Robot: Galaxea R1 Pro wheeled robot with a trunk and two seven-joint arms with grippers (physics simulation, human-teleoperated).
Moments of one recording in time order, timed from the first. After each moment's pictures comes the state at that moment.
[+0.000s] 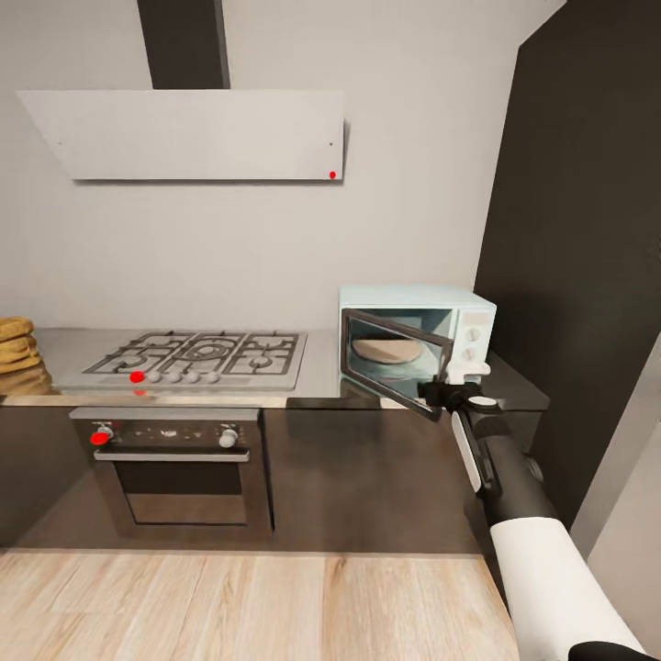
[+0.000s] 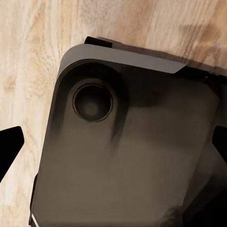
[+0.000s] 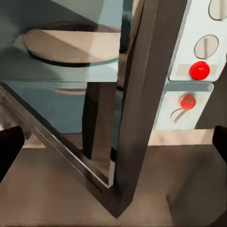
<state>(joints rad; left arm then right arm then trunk) 0.00 -0.01 0.02 -0.10 0.24 -0.02 0.01 -0.76 0.04 -0.05 -1.17 0.12 0.61 -0.04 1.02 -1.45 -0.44</state>
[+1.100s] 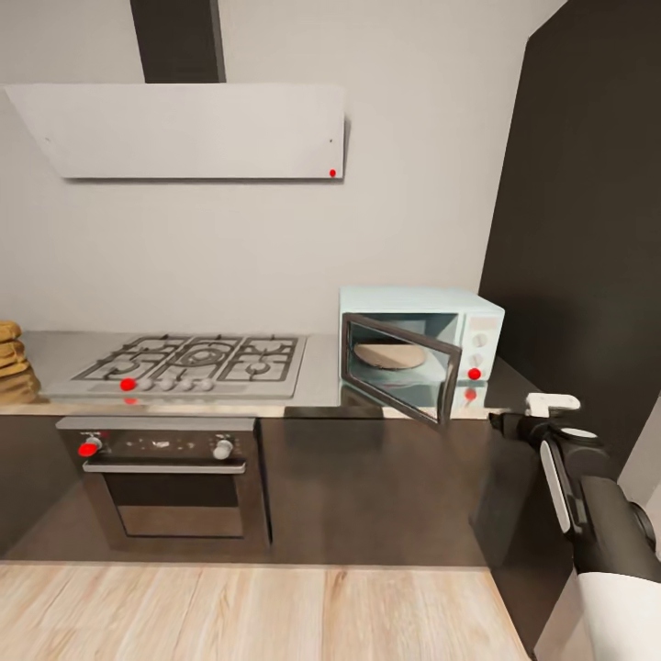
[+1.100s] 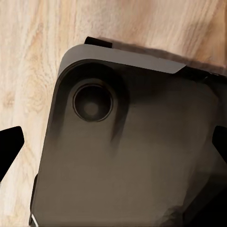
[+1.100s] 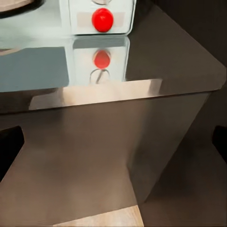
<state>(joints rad) 0.00 -0.01 0.02 -0.10 0.24 -0.02 0.01 -0.60 -0.16 -0.24 -1.35 0.12 0.76 0.09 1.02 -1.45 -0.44</state>
